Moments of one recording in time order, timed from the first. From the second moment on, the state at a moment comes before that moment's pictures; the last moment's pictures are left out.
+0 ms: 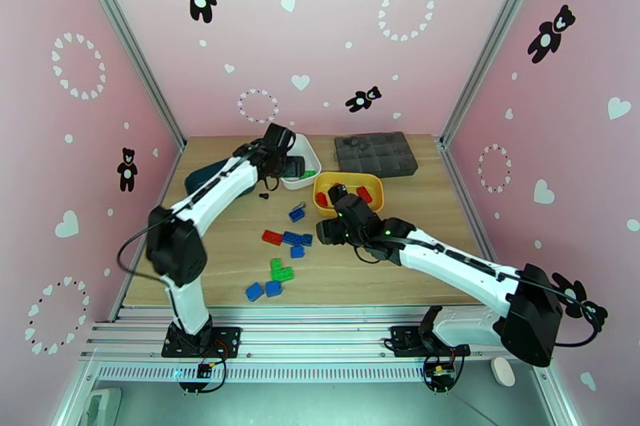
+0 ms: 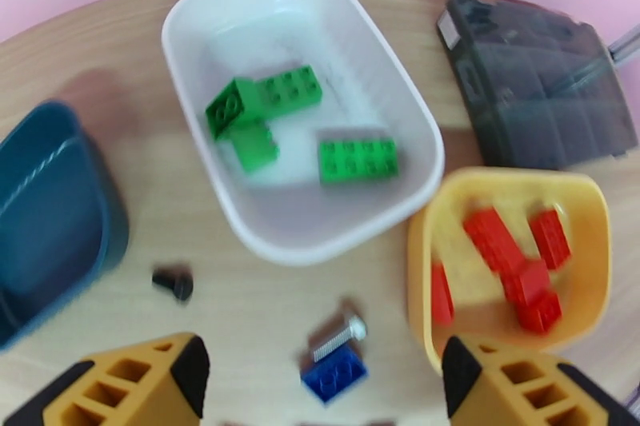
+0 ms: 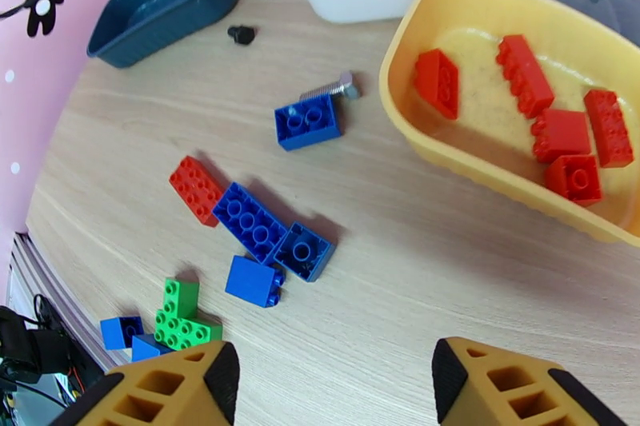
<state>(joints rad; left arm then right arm) -0.51 1.79 1.63 -0.75 -0.13 -0.43 0.87 1.33 0.94 -0.44 0.11 0.49</state>
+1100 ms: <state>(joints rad) -0.80 1.50 0.77 -0.63 -0.14 -0.87 0.92 1.41 0.86 -0.44 0.12 0.50</state>
